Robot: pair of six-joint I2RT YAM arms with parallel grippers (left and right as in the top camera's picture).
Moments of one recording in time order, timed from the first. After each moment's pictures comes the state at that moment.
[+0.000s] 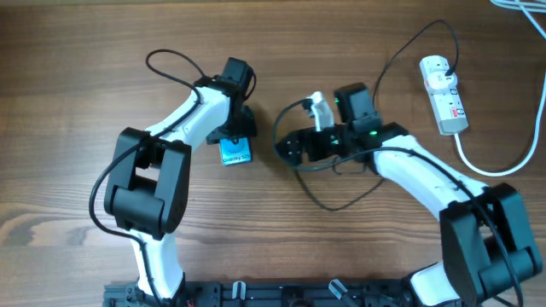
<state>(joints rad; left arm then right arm) -0.34 2.05 1.38 -0.79 -0.08 -0.52 0.41 1.67 0.93 -0.20 -0.68 0.24</state>
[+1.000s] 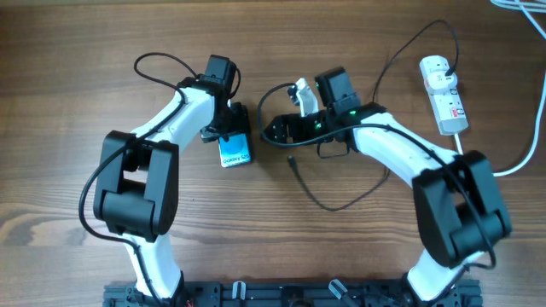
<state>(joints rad) -0.27 2.02 1.33 -0.73 0.10 -0.44 0.44 1.89 1.13 -0.25 -0.69 0.31</state>
